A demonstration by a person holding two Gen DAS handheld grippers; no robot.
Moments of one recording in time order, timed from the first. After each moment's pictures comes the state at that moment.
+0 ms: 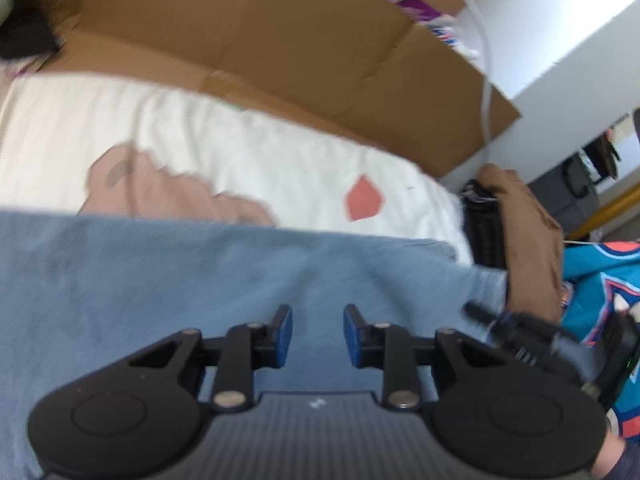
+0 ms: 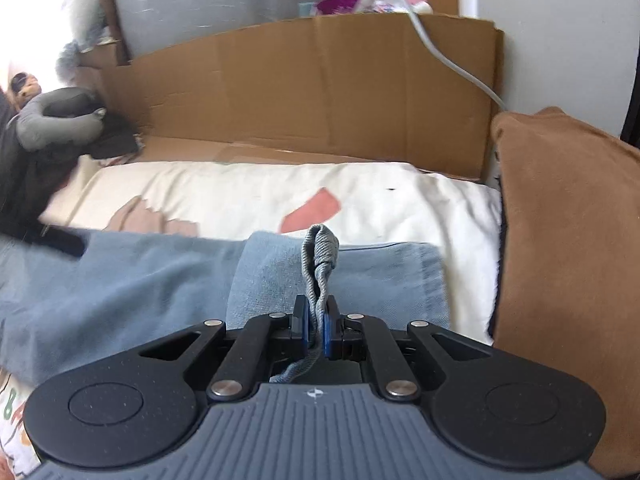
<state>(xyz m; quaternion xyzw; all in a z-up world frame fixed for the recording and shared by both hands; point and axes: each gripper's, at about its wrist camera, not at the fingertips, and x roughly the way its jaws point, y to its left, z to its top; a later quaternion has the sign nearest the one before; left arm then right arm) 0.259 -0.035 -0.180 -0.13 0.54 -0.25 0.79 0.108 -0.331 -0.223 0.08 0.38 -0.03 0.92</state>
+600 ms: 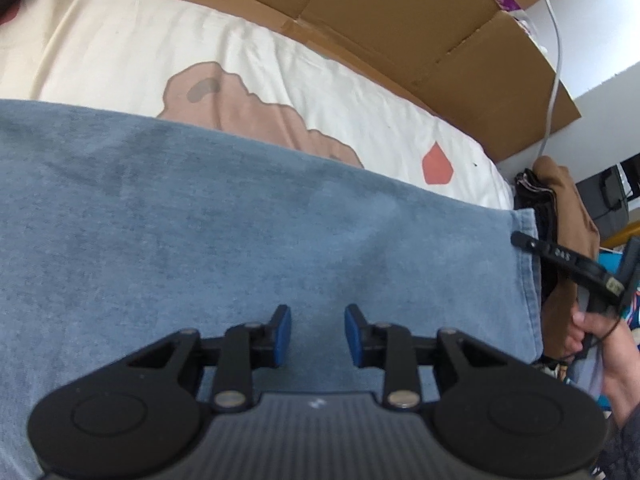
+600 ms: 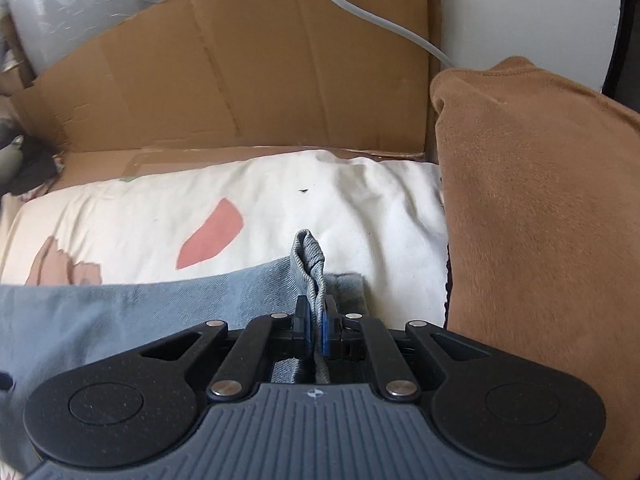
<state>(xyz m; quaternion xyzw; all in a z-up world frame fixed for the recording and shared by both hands) 0.249 0.009 -0.220 -0.15 0.58 -0.21 0.77 0.176 -0.391 -0.248 0.13 0.43 -0.10 0.88</state>
